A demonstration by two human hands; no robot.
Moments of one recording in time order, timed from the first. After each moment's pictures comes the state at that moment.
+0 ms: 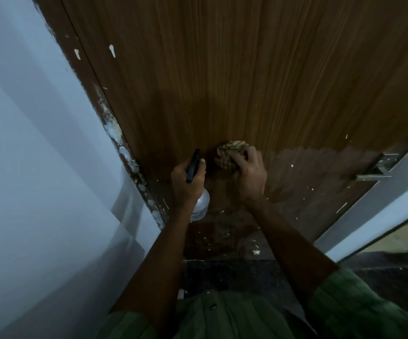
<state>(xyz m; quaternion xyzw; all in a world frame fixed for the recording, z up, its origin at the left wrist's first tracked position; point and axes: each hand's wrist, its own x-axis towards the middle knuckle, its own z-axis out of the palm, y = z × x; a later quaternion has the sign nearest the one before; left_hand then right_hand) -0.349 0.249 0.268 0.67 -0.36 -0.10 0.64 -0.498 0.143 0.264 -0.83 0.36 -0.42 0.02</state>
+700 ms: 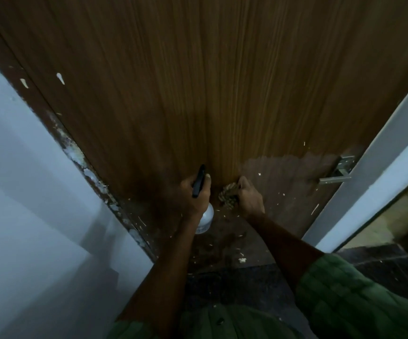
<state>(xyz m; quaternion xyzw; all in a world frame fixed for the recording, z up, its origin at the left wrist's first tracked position) -0.423 0.204 0.267 0.70 -0.44 -0.08 0.55 -0.582 0.093 0.208 -0.87 0.43 -0.22 0.10</state>
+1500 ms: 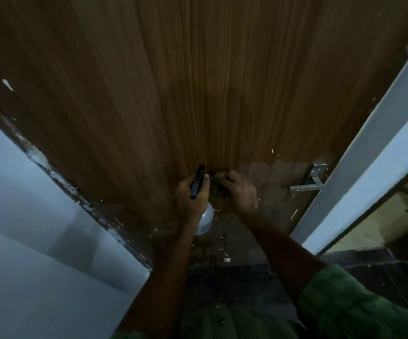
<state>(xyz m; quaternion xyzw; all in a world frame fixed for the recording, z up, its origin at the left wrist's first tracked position) -0.517 0.151 0.279 0.67 -0.39 -0.12 0.62 -0.649 0.046 0.245 -0.90 0.29 -0.33 0.04</state>
